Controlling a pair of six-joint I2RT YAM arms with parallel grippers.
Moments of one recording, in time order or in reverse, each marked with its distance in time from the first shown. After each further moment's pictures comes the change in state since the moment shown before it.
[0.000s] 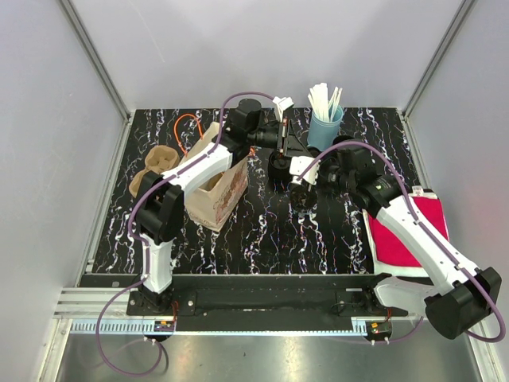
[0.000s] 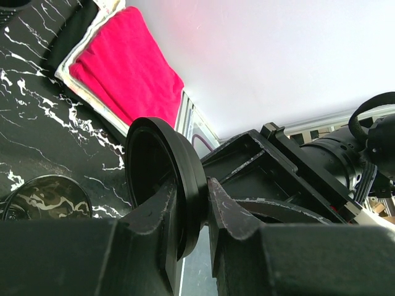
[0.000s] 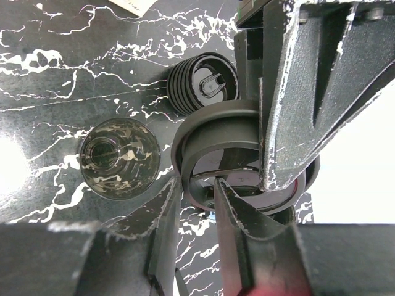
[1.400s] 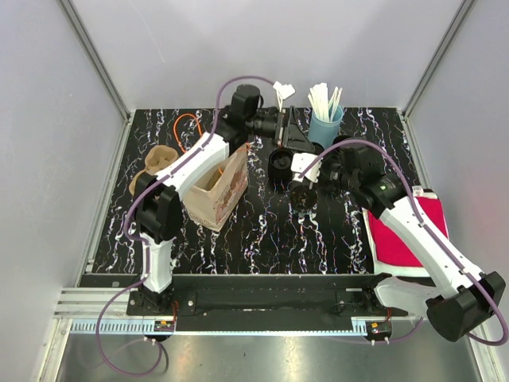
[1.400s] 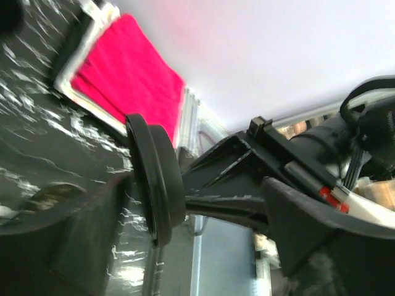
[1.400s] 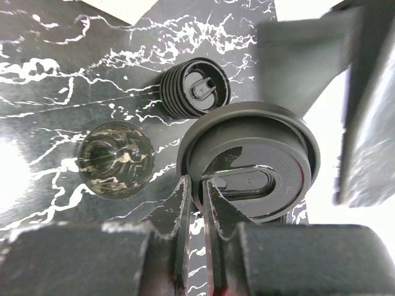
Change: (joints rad) left arm 0.019 0.005 0.142 -0.164 0.035 0.150; right arm 0.006 -0.015 0.026 -0.009 0.014 0.019
